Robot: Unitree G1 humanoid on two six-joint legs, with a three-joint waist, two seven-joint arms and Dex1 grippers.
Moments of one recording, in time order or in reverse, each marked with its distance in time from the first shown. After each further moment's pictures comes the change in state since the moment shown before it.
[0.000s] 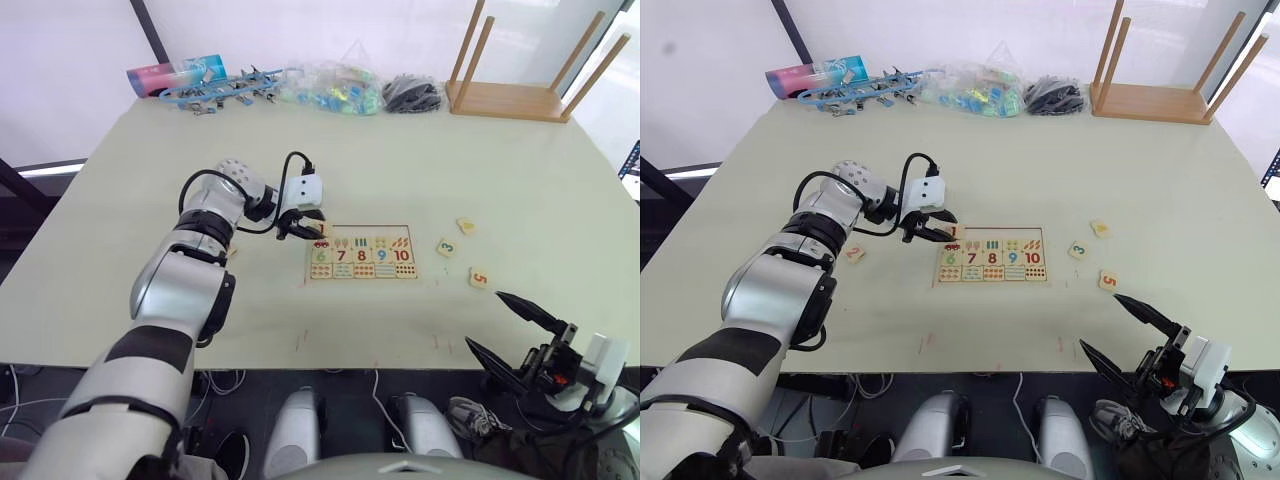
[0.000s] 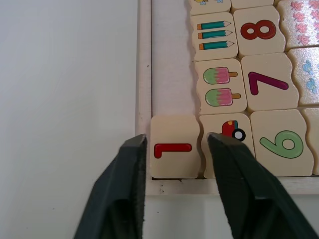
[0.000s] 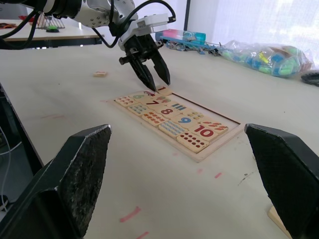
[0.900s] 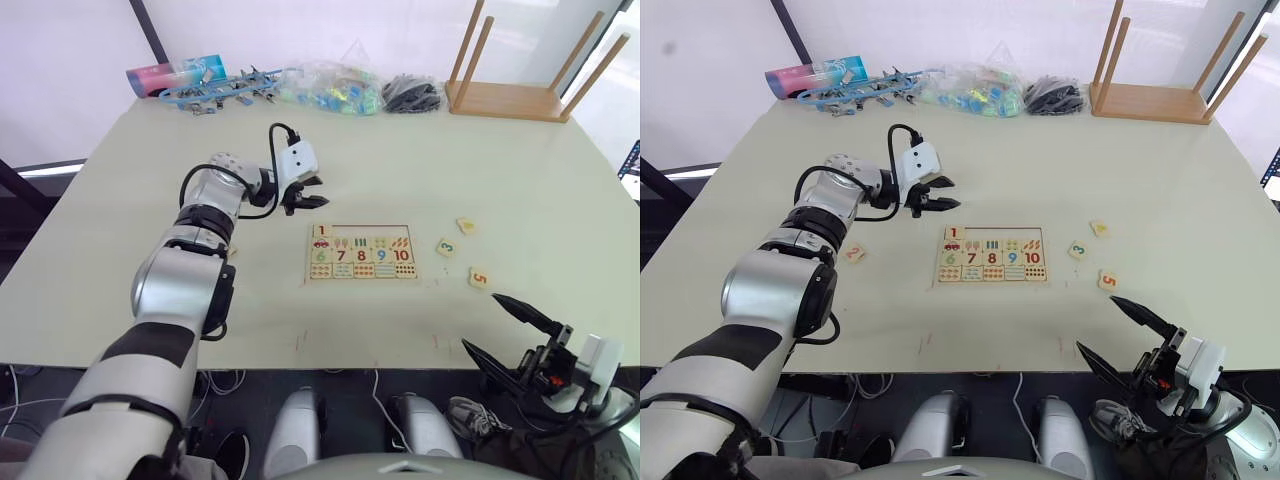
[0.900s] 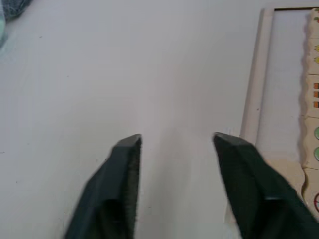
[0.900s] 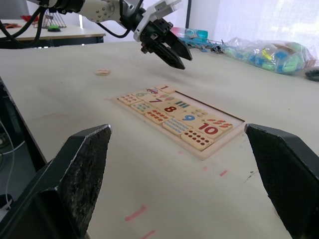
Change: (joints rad) left arm -0.029 -0.017 0.129 0.026 -0.033 0.072 0.254; right arm 0.005 0.000 0.018 0.000 -0.010 -0.002 -0.012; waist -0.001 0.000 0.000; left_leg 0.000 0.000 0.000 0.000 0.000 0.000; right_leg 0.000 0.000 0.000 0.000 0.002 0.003
